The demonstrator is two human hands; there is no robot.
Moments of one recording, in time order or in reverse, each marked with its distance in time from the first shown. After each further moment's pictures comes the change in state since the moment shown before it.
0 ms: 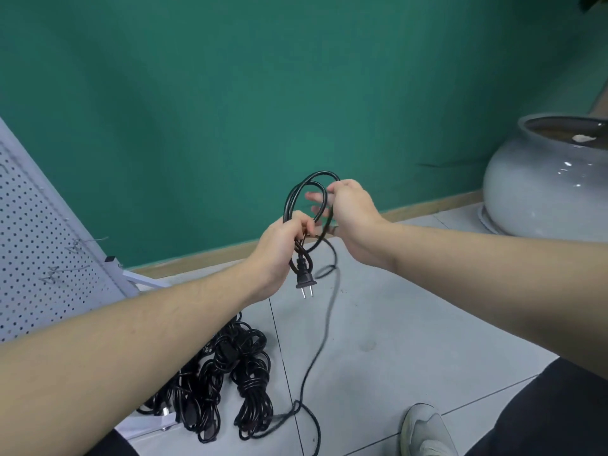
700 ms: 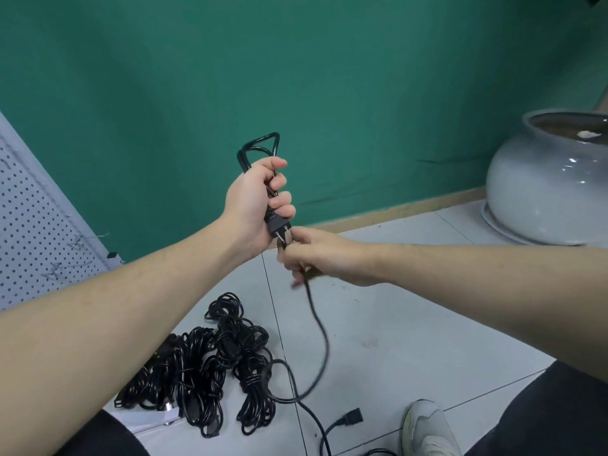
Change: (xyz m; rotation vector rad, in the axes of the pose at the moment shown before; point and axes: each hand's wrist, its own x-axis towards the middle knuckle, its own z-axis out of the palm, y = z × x) left_hand 0.014 0.056 -0.020 -0.537 0.141 -0.030; right_hand -0.030 0.031 0.002 -0.409 -0.749 0.019
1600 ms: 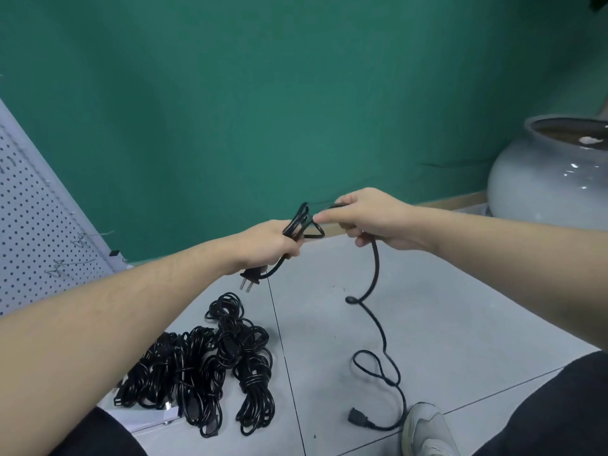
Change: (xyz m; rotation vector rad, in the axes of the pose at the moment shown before) left_hand -0.001 -0.015 -0.044 1.292 -0.462 -0.122; right_hand -0.016 -0.024 -0.060 -0.182 0.362 0.116
